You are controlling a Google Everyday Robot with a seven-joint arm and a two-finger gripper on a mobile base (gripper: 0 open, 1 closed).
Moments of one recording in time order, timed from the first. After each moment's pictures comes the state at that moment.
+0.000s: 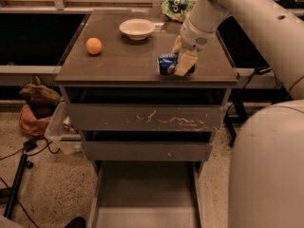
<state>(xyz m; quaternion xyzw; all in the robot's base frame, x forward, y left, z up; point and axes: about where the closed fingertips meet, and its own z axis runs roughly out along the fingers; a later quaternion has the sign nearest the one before) 0.686 -0.096 0.861 -0.73 0.66 0.05 0.18</state>
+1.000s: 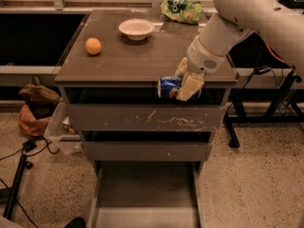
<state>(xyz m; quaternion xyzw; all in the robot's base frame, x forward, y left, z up) 0.591 -0.100 0.845 -0.70 0.68 0.11 0.17</state>
